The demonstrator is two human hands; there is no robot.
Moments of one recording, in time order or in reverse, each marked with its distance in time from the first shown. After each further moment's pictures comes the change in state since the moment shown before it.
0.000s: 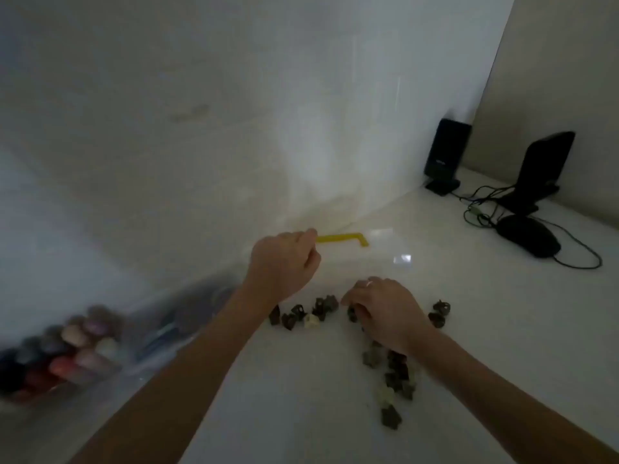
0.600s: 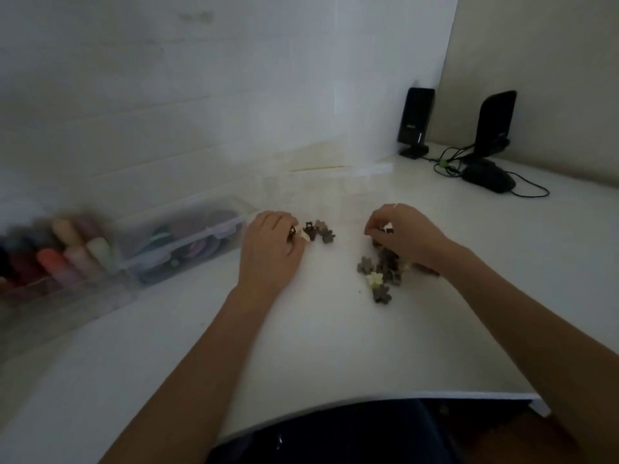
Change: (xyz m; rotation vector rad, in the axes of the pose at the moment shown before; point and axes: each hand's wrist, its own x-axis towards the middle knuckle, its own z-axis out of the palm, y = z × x) left_hand -0.129 0.049 0.007 -0.279 -0.020 -0.303; right_hand -0.058 0.009 0.006 0.009 0.142 0.228
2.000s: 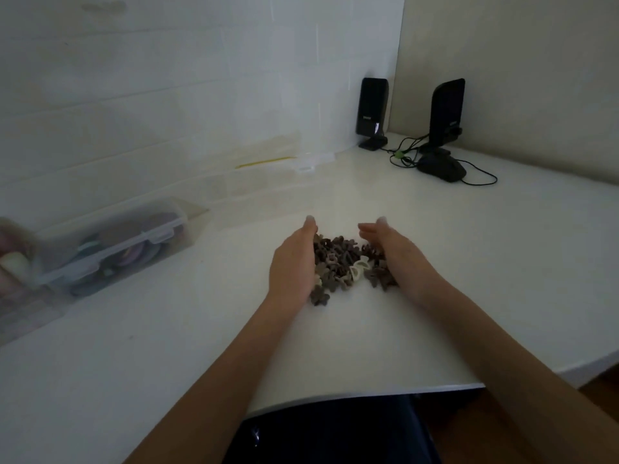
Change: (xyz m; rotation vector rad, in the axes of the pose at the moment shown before) left_hand 0.004 0.126 0.037 -0.712 -0.312 -0.630; right_hand -0.074 0.032 -0.002 0.758 0.077 0.434
